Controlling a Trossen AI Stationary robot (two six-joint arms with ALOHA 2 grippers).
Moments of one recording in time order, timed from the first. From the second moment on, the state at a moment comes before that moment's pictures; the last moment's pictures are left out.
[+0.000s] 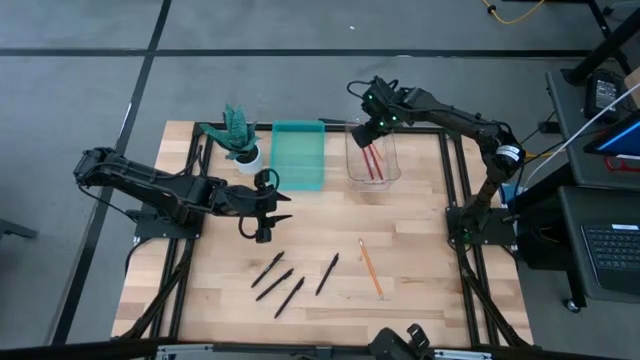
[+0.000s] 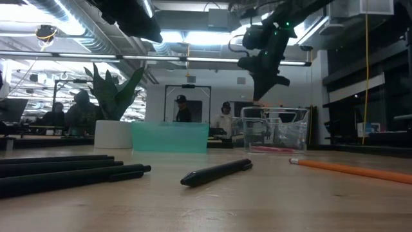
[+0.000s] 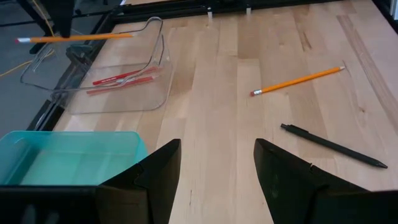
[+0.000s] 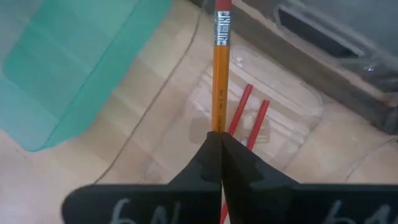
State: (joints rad) left arm -0.19 1.11 0.83 -0.31 -0.36 -0.05; right arm -0.67 1.74 1.50 -0.90 -0.04 0.29
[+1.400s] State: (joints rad) left arm -0.19 1.11 0.83 -0.31 -0.36 -0.05; right arm -0.69 1.74 1.26 -0.68 -0.02 0.39
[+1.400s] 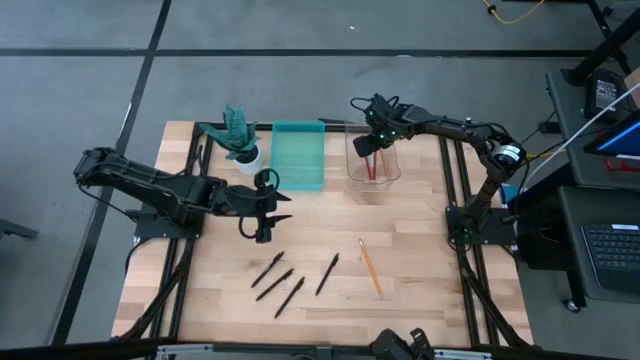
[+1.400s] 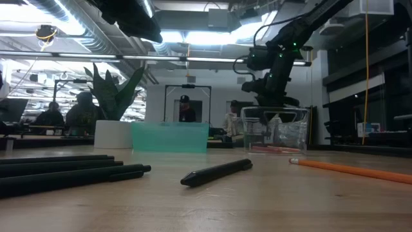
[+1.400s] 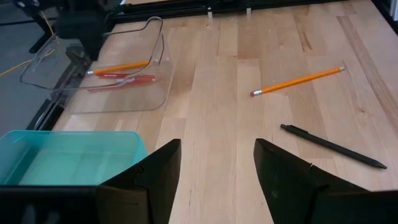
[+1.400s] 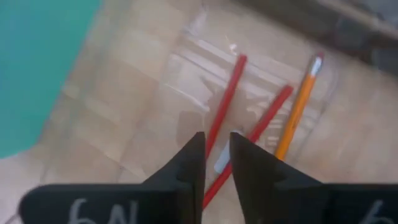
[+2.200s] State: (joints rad) left arm -0.19 1.11 0.83 -0.31 -0.36 -0.05; right arm -0.64 1.73 1.74 -1.17 -0.23 0.26
